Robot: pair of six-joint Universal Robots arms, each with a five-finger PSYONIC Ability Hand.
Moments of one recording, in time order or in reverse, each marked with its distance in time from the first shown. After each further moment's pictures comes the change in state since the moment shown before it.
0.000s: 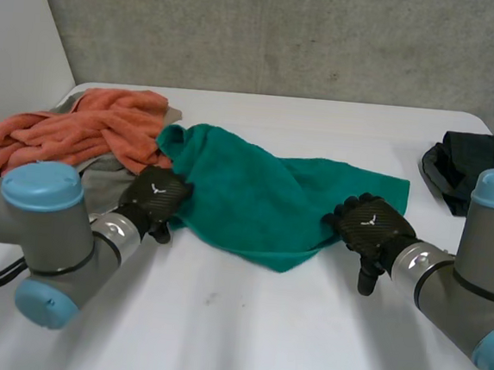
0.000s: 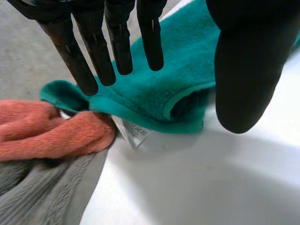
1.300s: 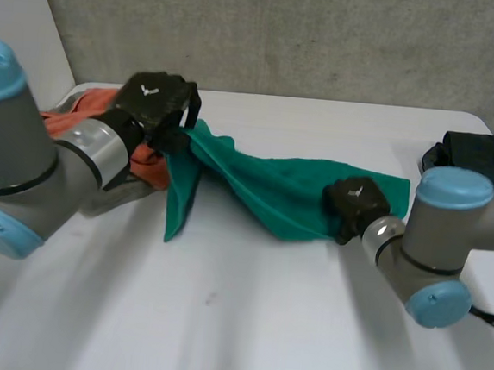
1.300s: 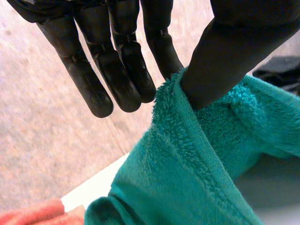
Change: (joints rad) left arm -0.012 0.260 0.243 -0.256 0.062 -0.330; right arm 0.040 0.309 -0.286 -0.224 0.087 0.250; left_hand 0.649 0.710 0.703 0.708 0.655; right_hand 0.664 0.939 0.953 0.961 0.323
